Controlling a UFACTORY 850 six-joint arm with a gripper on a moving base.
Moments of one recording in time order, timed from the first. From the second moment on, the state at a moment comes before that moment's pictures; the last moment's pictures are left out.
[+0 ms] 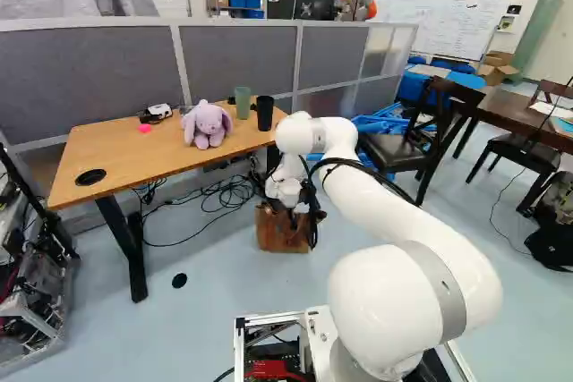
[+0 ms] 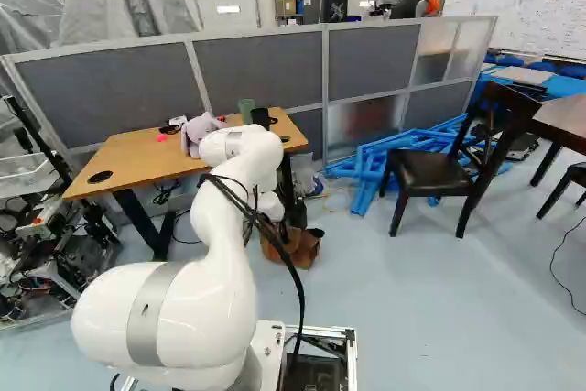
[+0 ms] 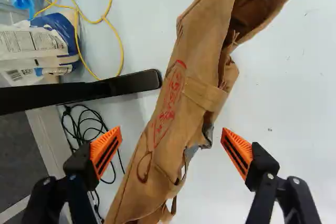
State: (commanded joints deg) arm 5.4 -87.6 -93.2 21.7 16.5 61.4
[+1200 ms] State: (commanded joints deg) arm 5.4 -96.6 -102.2 21.7 16.5 61.4
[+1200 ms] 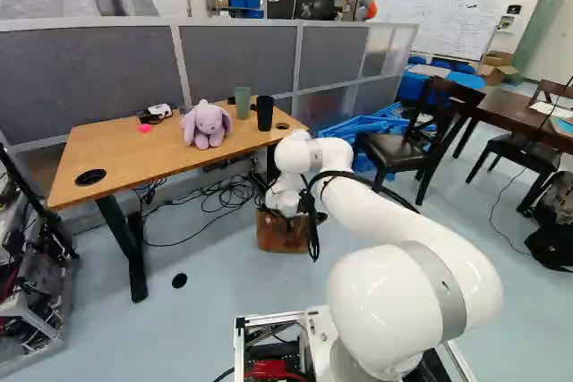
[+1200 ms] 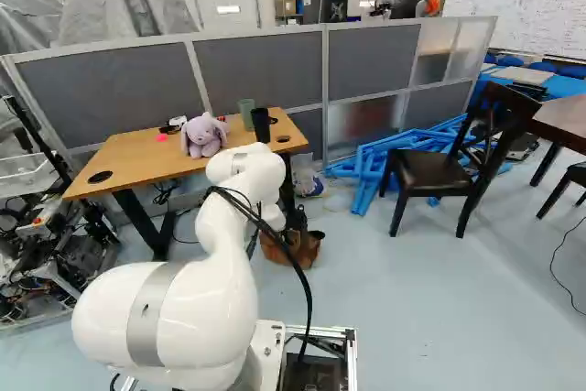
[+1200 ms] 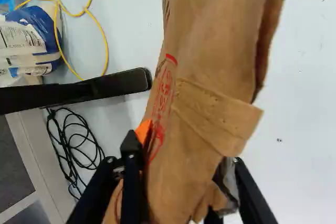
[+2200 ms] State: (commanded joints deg) arm 5.4 -88.9 -94.5 21.7 16.5 61.4
